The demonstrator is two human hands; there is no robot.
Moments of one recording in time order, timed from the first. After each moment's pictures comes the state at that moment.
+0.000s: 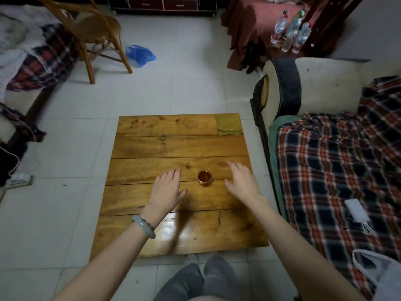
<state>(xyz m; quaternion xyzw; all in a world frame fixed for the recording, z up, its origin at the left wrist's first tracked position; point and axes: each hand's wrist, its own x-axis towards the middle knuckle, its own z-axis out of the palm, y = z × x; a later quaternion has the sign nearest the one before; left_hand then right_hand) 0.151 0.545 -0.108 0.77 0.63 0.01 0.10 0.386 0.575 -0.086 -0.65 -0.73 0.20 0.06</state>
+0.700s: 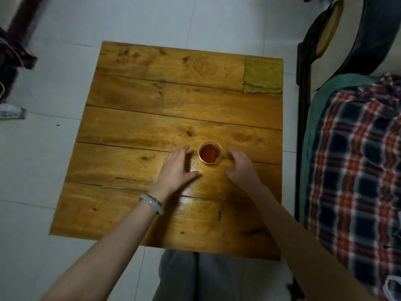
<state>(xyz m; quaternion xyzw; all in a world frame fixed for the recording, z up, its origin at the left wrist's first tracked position) 0.193 0.609 -0.299 0.61 0.71 0.10 0.33 0.397 0.654 -0.293 -0.60 -0.69 0.40 0.03</state>
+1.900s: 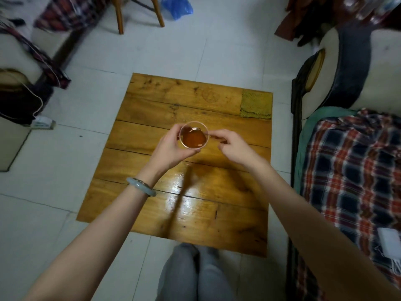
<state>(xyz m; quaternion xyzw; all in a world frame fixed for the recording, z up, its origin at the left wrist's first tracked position) 0.176 0.619 -0.145 0.57 0.67 0.34 0.33 0.364 0.684 -0.125 -0.47 -0.73 0.49 0.08</state>
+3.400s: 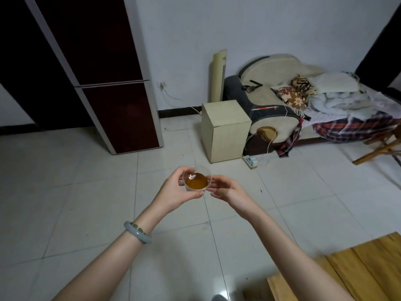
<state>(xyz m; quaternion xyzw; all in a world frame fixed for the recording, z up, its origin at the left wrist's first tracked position) -0.278 0.052 0.010 0.13 0.83 0.55 0.06 -0.237 0.238 0.035 -0.06 -0.69 0.70 -0.15</state>
